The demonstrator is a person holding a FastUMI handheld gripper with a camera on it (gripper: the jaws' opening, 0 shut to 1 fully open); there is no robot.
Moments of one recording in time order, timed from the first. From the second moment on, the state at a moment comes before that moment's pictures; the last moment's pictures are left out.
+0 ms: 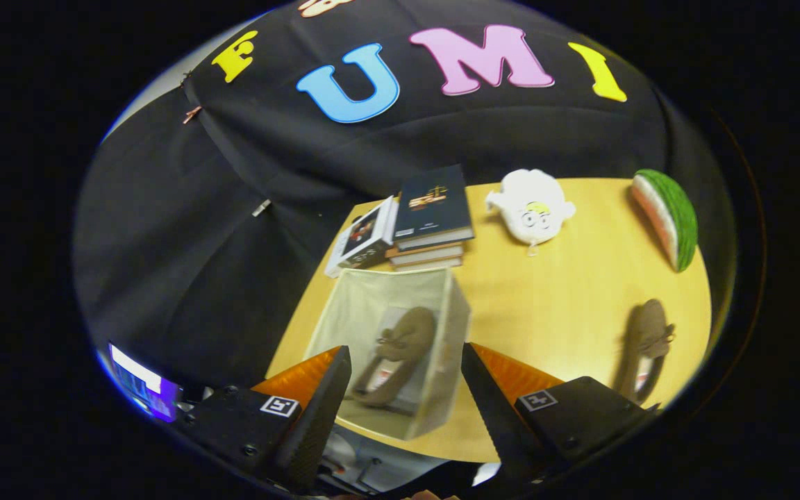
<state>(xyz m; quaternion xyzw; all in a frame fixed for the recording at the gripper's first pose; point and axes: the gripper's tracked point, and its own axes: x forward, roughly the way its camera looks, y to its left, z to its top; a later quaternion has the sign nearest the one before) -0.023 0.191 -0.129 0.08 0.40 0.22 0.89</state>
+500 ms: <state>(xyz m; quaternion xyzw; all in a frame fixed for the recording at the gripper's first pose) -0.023 -0.028 -0.194 0.02 0.44 0.12 0.89</state>
